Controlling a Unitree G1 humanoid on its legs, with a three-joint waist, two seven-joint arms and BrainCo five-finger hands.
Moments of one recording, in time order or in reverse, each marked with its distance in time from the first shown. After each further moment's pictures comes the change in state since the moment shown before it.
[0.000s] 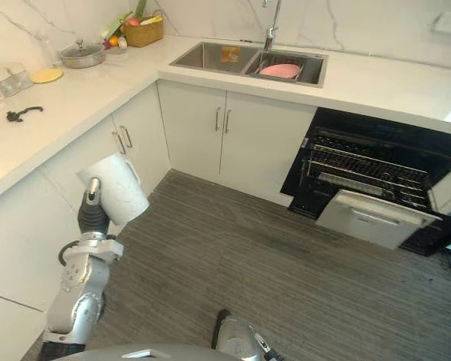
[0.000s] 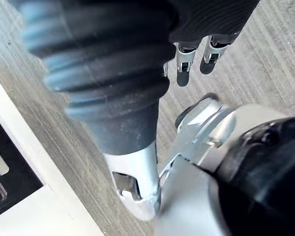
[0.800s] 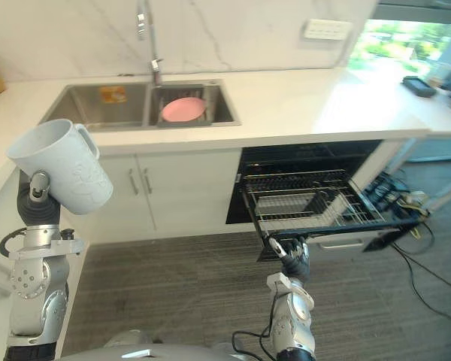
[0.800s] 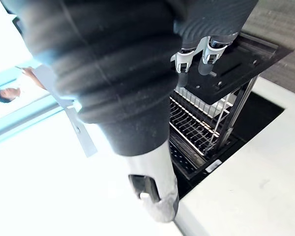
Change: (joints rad) left arm -0.006 0.169 0.144 -0.151 0.132 -0.253 -0.136; right arm -0.064 0.089 0.074 -0.722 0.014 -0.312 -0.196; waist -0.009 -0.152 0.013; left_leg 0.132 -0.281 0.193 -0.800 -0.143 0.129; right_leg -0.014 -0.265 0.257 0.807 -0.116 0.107
